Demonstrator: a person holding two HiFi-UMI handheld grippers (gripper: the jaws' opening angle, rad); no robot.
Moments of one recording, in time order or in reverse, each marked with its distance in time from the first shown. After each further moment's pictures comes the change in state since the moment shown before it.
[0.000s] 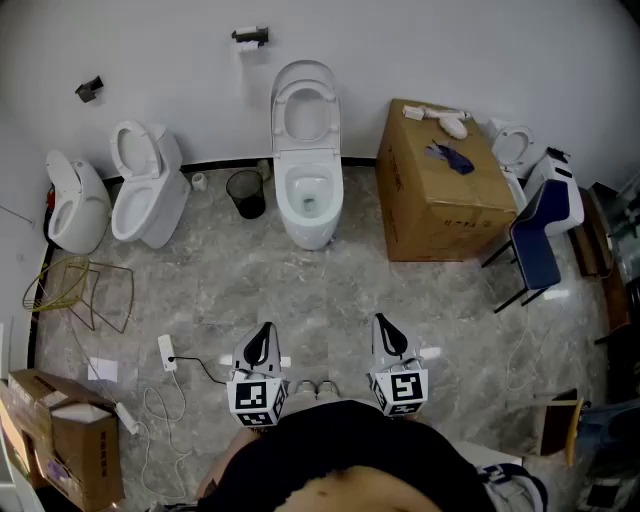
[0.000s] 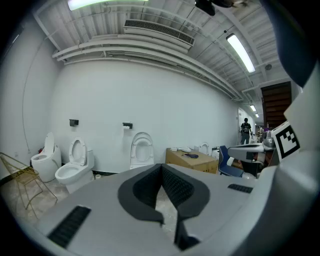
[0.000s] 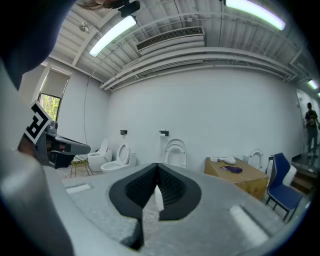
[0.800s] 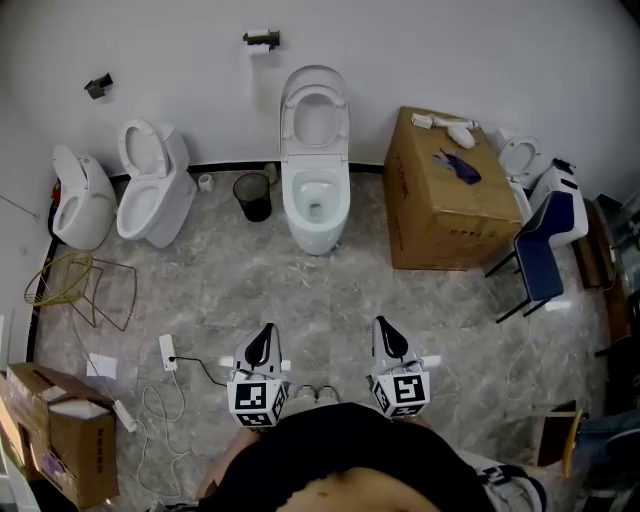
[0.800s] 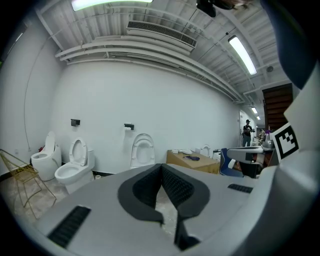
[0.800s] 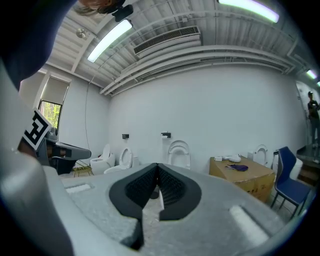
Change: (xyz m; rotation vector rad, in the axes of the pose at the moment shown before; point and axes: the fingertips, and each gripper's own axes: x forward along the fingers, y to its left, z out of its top) left arm 0.006 0.005 0.004 -0.022 -0.016 0.007; right arm 0.012 0.000 0.004 0.044 -0.031 0.036
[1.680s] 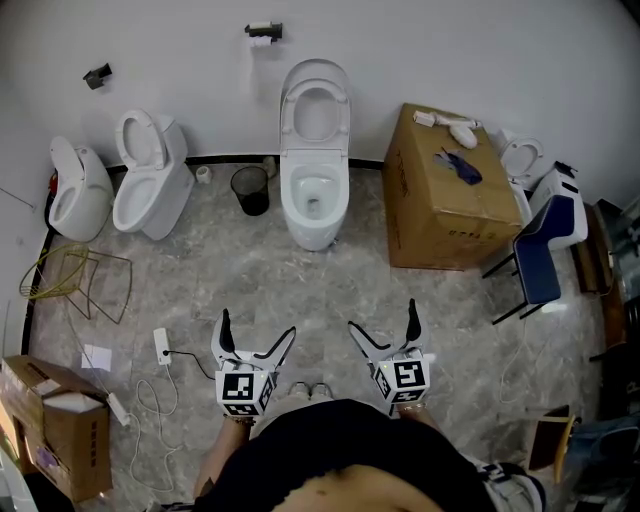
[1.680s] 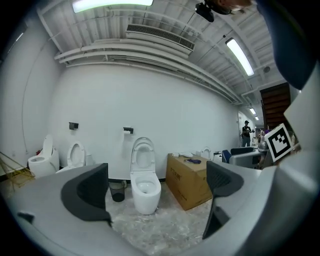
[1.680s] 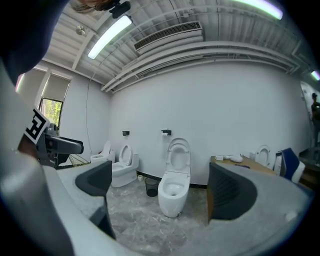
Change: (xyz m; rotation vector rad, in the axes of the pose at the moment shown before) left arm 0.021 0.015 0.006 0.009 -0.048 -0.014; right arm 0.030 -0.026 -0.008 -0.013 0.038 0.019
